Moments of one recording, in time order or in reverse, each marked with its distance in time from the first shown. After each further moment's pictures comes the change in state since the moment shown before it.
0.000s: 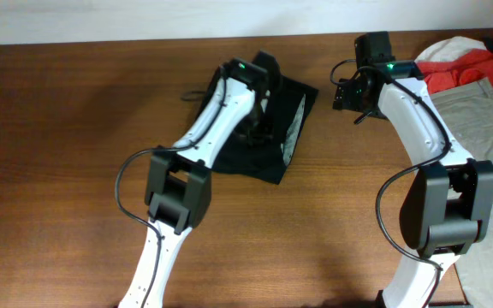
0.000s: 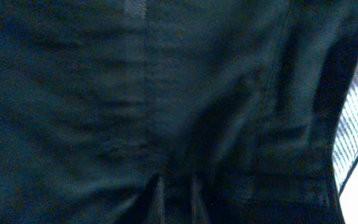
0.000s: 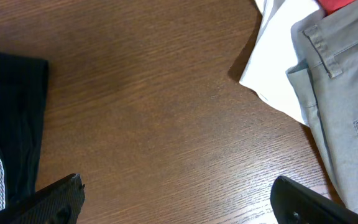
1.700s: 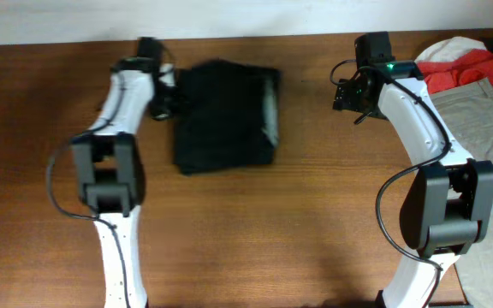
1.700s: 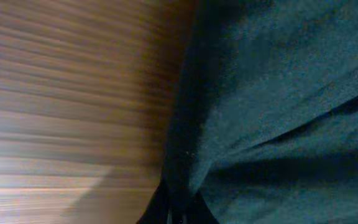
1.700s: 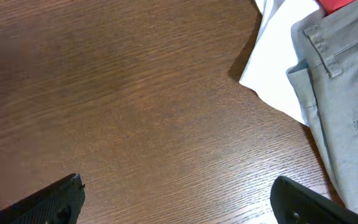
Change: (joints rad) left arm 0.476 -0.019 -0.194 0.387 0.142 -0.038; right arm 0.000 0.000 0.000 0.001 0.000 0.000
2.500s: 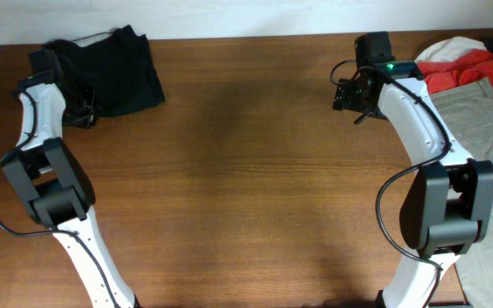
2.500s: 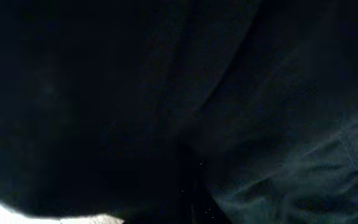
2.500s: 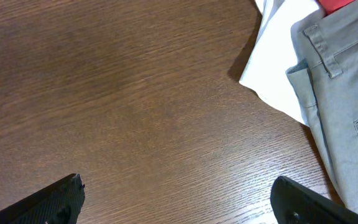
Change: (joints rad) left arm 0.373 0.000 -0.005 0.089 -0.055 -0.674; right arm 0.000 0.000 0.000 0.000 0.000 0.000
